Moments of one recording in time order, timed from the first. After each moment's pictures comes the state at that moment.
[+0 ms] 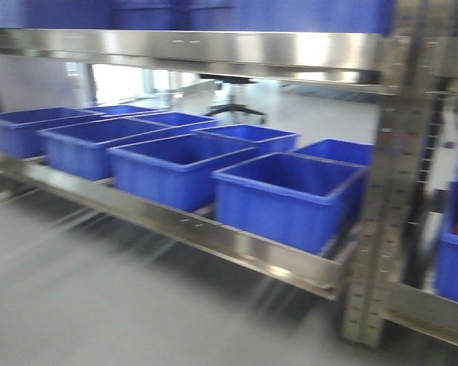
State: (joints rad) left arm -0.13 0.71 -0.83 -0.16 0.15 0.05; right arm 0.39 0.45 -0.63 -0.73 0.08 0.66
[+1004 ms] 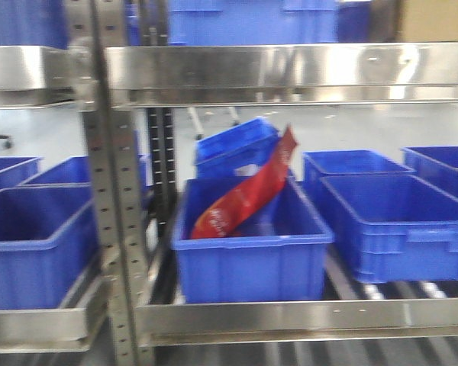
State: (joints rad) left arm -0.13 0.71 -0.83 -0.16 0.15 0.05; right arm 0.39 0.45 -0.63 -0.73 0.08 0.66
